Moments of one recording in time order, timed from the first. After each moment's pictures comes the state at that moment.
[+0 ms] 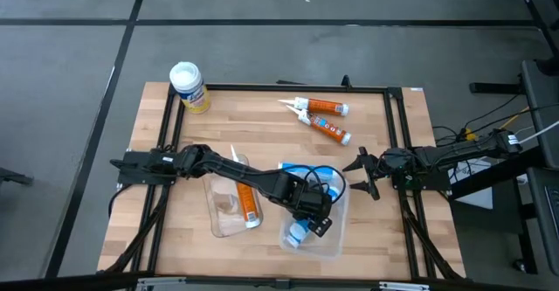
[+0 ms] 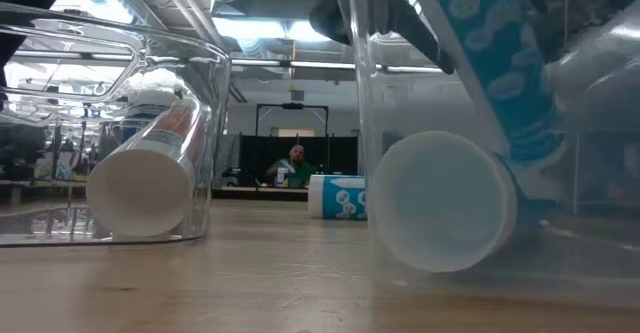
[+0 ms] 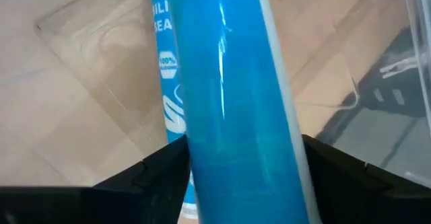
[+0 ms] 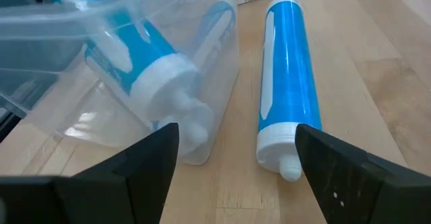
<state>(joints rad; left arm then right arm) -0.29 2.36 2.29 -1.00 0.02 -1.17 0.15 0.43 0.01 0.02 -0.03 0.20</state>
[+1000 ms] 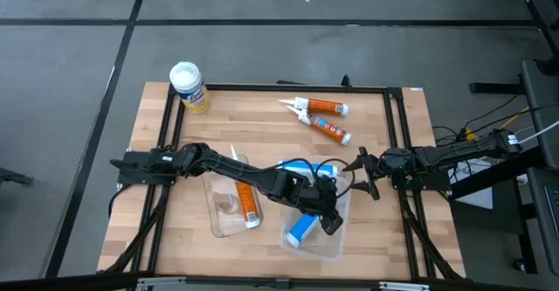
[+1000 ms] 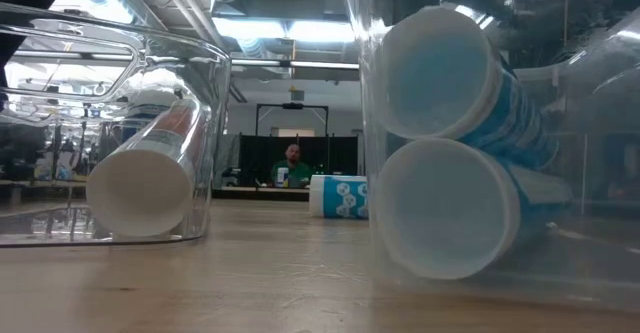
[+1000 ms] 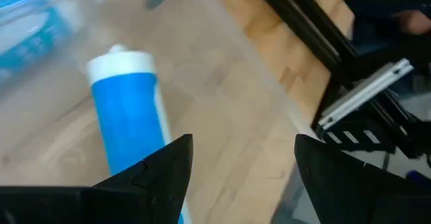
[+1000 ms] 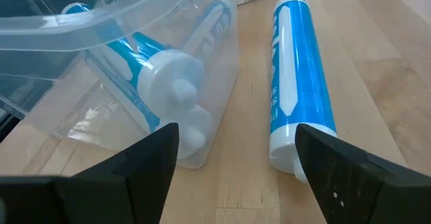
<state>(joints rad) -0.28 2.32 2.29 -0.76 -0.14 -0.98 0.15 0.43 0.01 0.02 -0.03 0.20</state>
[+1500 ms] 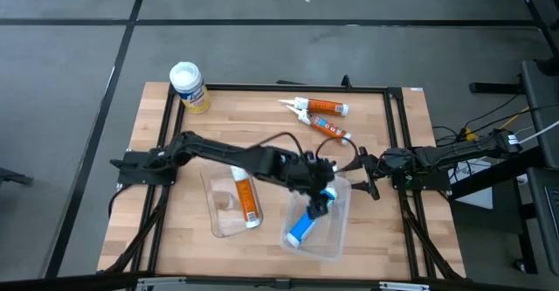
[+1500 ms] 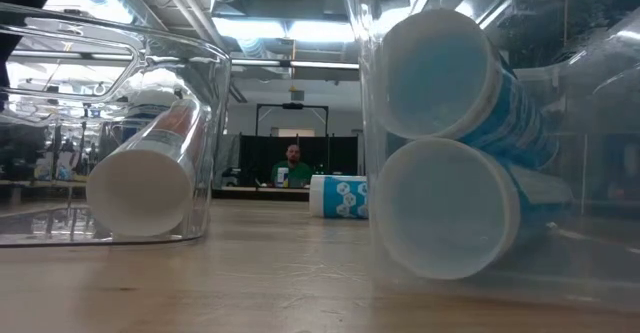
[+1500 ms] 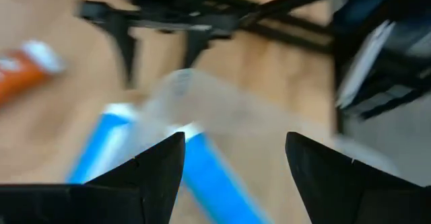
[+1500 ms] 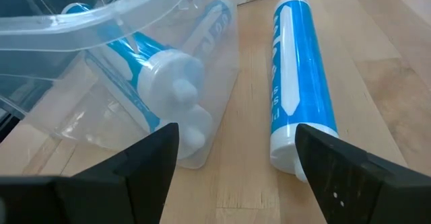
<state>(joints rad) -0.23 2.18 2.29 -0.87 -0.18 -0.45 0.15 0.43 0.01 0.02 -0.03 0.20</state>
